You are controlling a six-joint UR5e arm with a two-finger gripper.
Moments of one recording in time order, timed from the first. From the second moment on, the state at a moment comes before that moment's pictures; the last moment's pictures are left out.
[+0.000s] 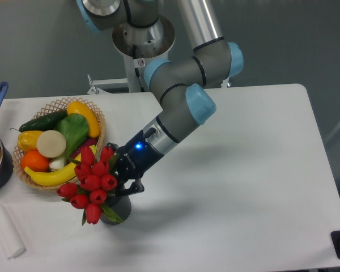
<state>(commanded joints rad) 2.45 -1.92 -1.78 -0.81 0.53 1.30</state>
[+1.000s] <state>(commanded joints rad) 2.53 -1.82 -1.73 -0.81 0.37 1.07</state>
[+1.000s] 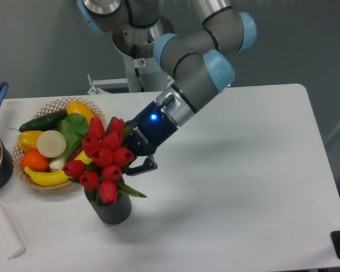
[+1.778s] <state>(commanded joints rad) 2.57 -1.82 -1.60 -0.81 0.30 0.89</state>
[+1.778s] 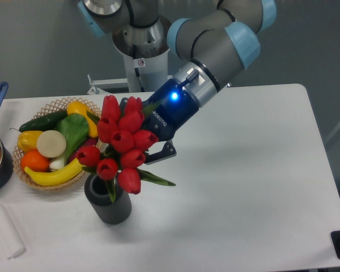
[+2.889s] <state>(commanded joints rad) 2.77 -1.85 -1.51 -0.81 0.27 0.98</state>
